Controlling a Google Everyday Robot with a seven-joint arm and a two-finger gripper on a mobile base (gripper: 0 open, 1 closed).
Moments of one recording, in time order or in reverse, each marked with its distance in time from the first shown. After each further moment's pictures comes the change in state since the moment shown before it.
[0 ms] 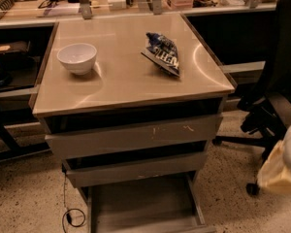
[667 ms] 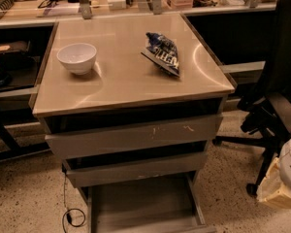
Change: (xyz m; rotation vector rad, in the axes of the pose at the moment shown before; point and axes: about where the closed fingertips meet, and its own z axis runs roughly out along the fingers) arm 0.017 0.022 0.027 -0.069 0.037 0.017
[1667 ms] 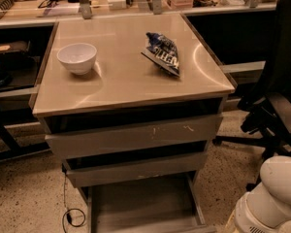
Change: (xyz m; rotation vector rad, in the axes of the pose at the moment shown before) arm 0.024 0.025 0.223 -0.231 -0.060 0.080
